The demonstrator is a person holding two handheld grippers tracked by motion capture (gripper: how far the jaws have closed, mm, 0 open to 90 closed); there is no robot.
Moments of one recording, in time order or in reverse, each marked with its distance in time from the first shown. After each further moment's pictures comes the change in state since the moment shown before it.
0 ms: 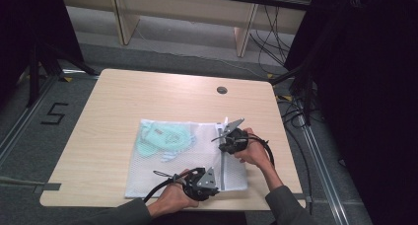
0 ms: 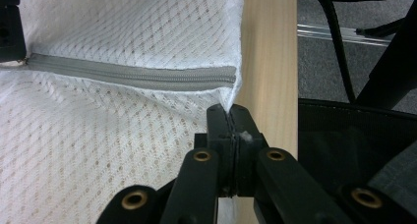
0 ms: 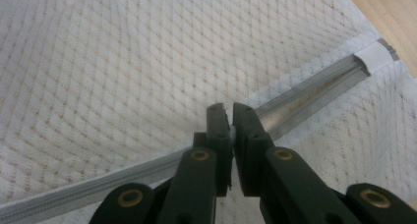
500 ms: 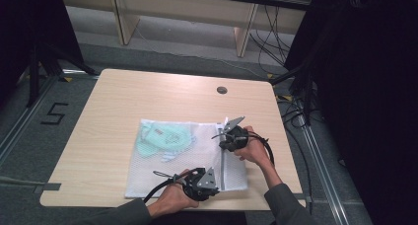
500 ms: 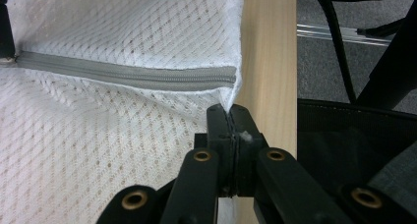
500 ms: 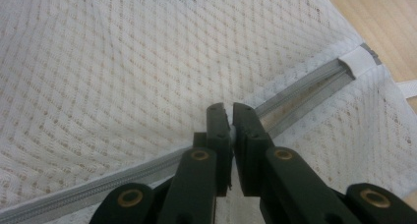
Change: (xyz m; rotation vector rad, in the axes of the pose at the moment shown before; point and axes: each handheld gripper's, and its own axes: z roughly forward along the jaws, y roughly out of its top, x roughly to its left) left arm -0.001 0.001 -0.001 0.001 0.002 0.005; right arm -0.007 0.003 0.001 -0.005 -0.016 0.014
